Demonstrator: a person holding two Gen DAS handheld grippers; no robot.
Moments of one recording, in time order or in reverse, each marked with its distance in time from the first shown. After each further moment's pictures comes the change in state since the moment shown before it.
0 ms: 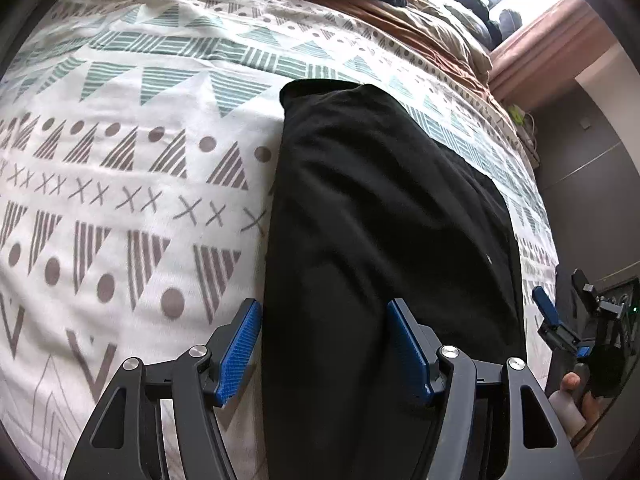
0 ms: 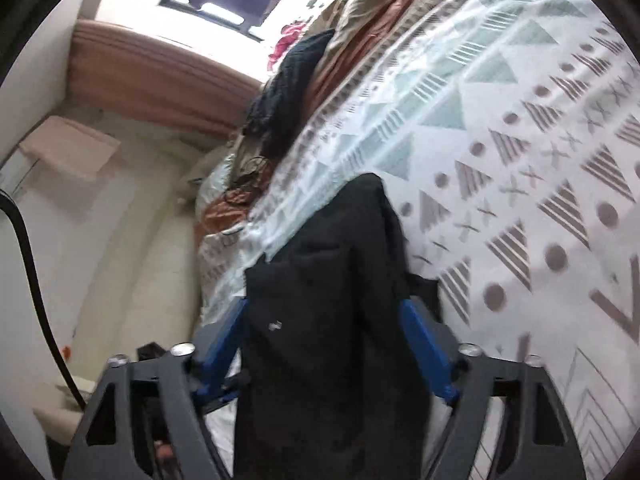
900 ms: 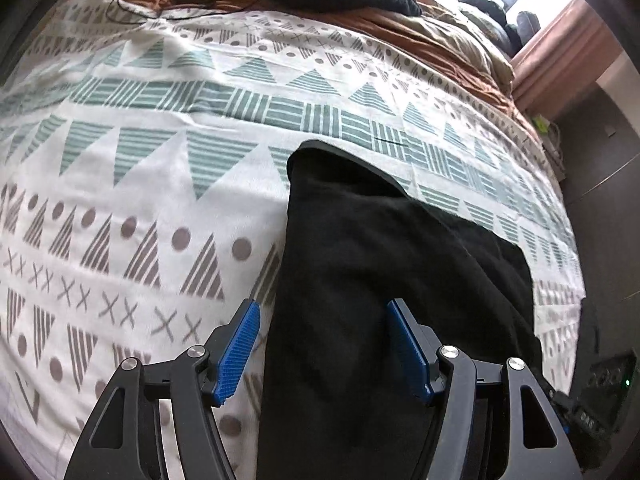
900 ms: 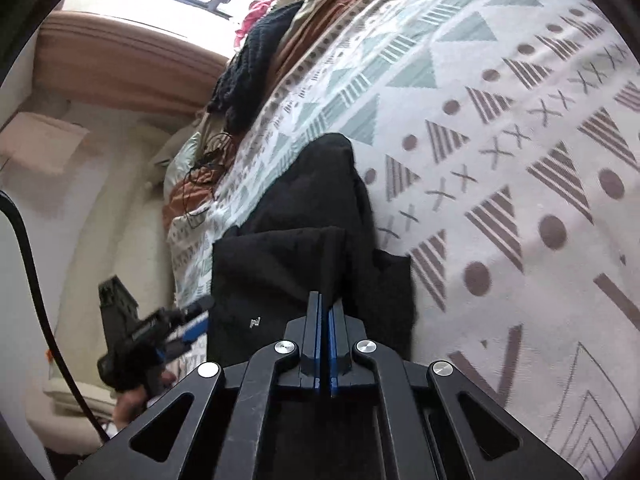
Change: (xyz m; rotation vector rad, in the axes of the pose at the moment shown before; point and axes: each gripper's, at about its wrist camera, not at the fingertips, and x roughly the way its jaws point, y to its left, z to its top) left arm 0.028 -0.027 0.067 0.003 -0.042 0.124; right arm 0.011 -0.032 -0.008 0.088 0.081 -0.122
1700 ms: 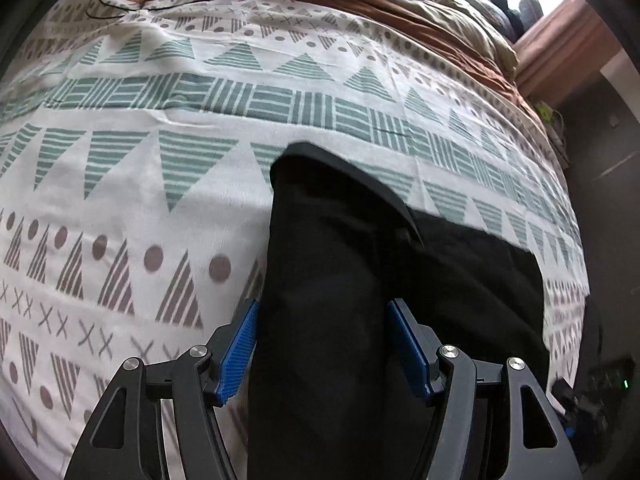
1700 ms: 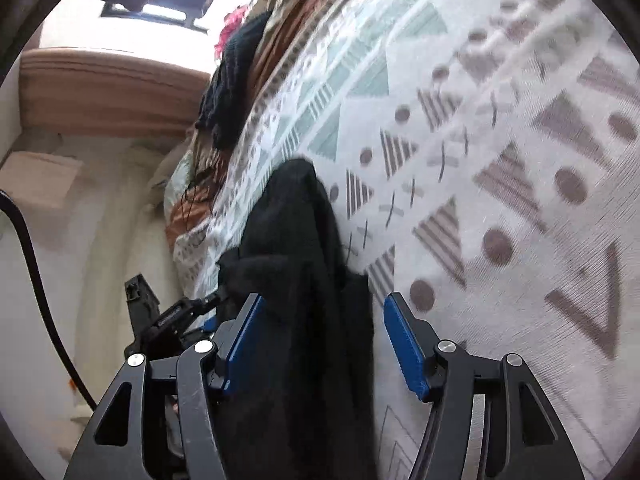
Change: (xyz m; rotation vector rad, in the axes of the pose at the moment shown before) left arm 0.019 -0.004 0.013 0.024 0.064 -0.017; right arm -0.007 -0.030 0.012 0.106 0.048 0.042
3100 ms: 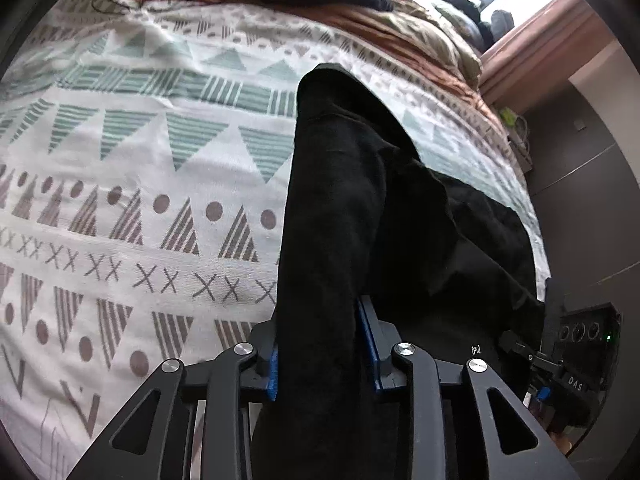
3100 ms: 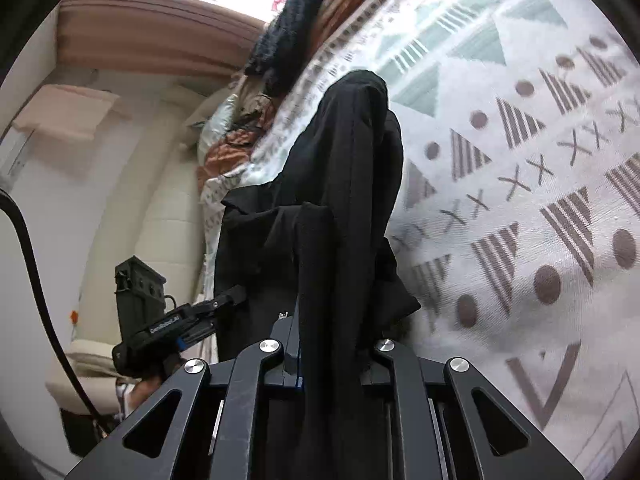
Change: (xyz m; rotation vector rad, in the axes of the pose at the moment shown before) left arm -0.057 0.001 -0.043 -0.007 -0.043 -0.131; right arm 0.016 0.061 -0.013 -0.209 0.077 0.107
